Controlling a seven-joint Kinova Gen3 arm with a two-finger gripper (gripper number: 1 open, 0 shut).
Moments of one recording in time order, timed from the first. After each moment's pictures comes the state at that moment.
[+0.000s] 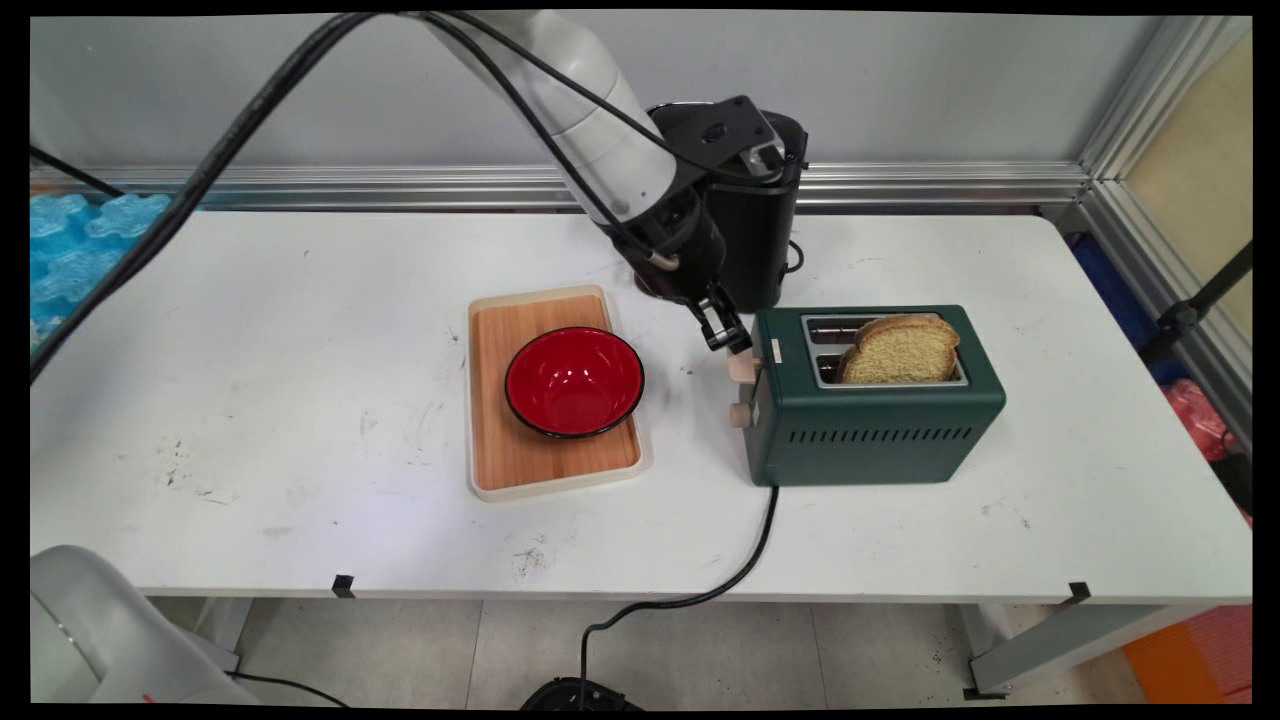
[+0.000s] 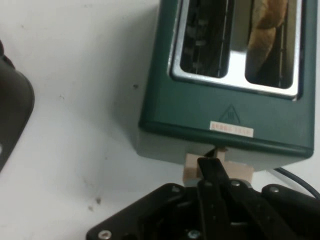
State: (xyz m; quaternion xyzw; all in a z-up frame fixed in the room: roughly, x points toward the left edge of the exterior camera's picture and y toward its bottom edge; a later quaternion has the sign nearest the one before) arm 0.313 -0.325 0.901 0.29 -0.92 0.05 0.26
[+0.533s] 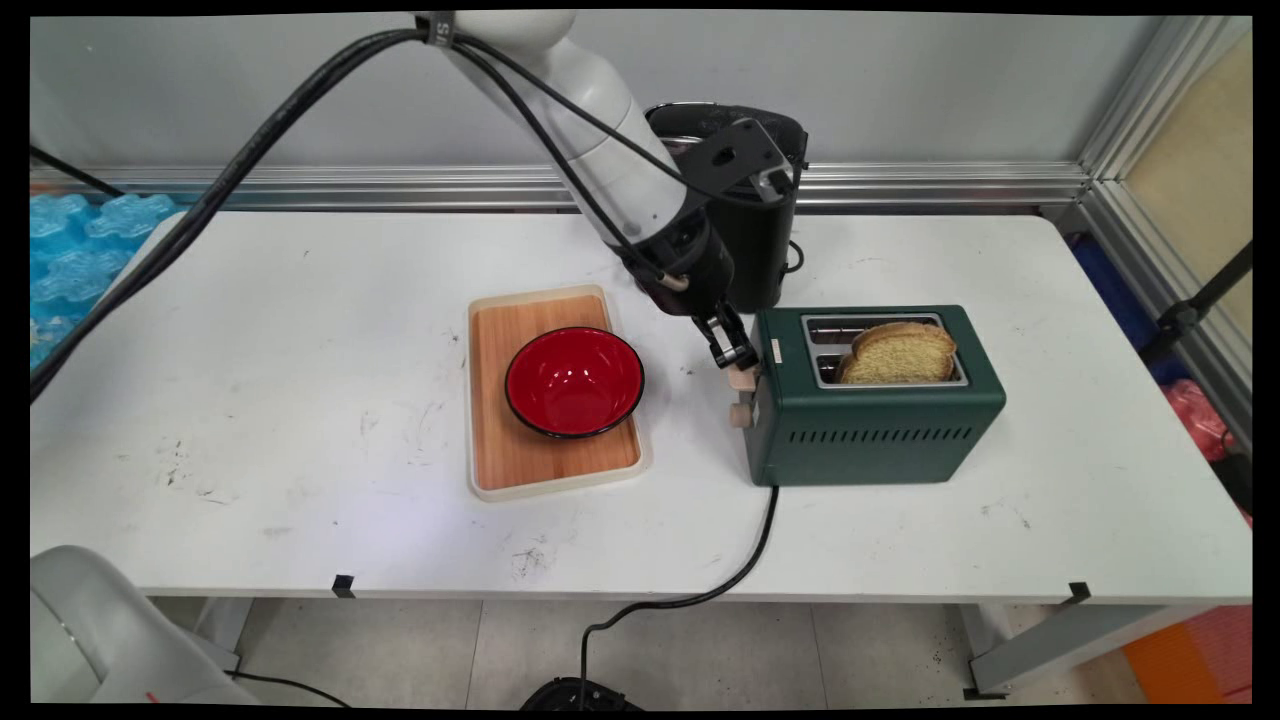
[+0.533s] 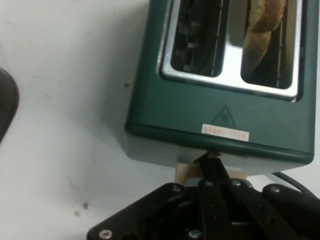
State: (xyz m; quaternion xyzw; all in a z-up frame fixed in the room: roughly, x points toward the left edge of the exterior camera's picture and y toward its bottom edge) arm 0.304 -0.324 0.886 0.29 -0.92 0.04 0.26
